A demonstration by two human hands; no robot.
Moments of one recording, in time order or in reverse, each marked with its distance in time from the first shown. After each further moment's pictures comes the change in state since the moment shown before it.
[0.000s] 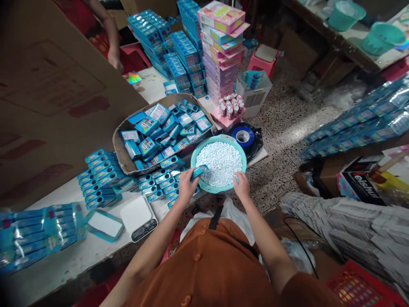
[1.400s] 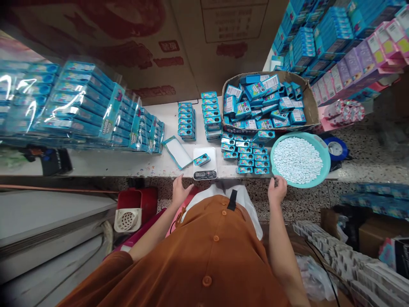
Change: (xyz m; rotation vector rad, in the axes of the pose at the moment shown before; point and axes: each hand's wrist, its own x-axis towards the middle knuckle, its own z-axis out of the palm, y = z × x) left_hand -0.348 -0.244 -0.176 0.165 0.192 -0.702; right_hand -0.104 -0.133 0.100 -0.164 0.009 -0.060
